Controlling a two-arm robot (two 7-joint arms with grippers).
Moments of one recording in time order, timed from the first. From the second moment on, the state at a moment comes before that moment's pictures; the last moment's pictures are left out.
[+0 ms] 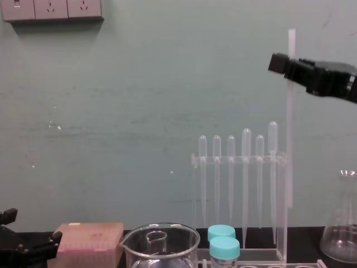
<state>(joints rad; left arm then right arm) -0.20 0.60 0.45 -1.41 -0.25 -0.12 0.03 0.33 0.48 -0.30 -1.56 0.64 -0.15 0.60</state>
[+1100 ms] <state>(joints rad) -0.20 0.60 0.45 -1.41 -0.25 -0.12 0.03 0.36 0.39 -0.38 -1.27 0.55 -0.29 0.66</state>
